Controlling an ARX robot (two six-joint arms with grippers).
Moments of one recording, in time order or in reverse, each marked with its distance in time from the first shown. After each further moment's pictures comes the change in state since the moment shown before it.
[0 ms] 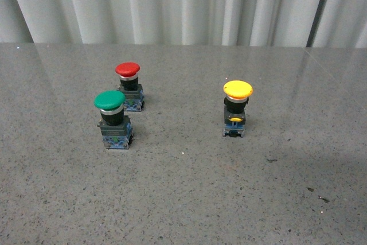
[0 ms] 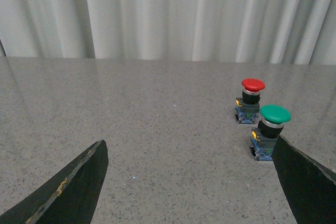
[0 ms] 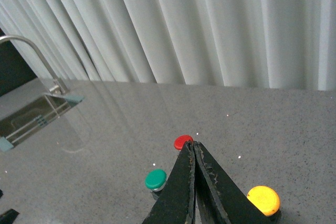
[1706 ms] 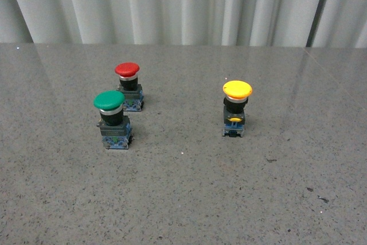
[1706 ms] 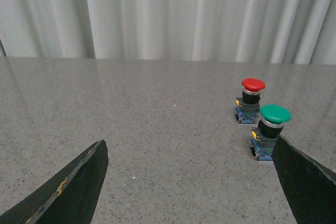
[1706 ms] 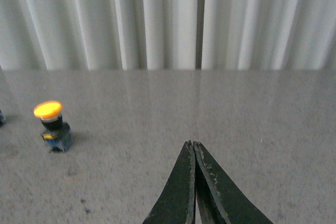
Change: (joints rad) left arm 0.000 0.000 0.000 -0.001 0.001 0.000; right arm -0.389 -1.068 -0.592 -0.482 0.243 -0.313
